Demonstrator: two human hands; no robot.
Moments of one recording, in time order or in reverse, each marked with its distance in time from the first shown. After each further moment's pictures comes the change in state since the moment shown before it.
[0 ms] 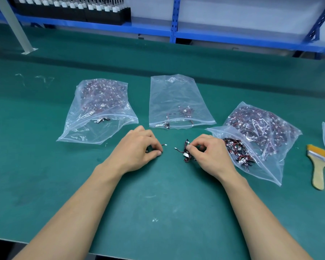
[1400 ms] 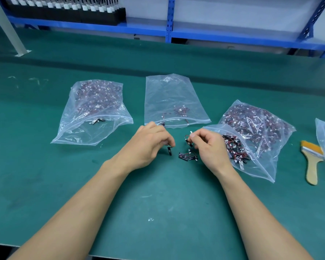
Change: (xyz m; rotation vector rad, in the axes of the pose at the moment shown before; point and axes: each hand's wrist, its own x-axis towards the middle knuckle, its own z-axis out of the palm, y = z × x) left_hand 0.020 0.023 0.005 -0.046 -0.002 0.156; right_hand 0.004 -0.003 -0.002 0.348 0.114 0.148
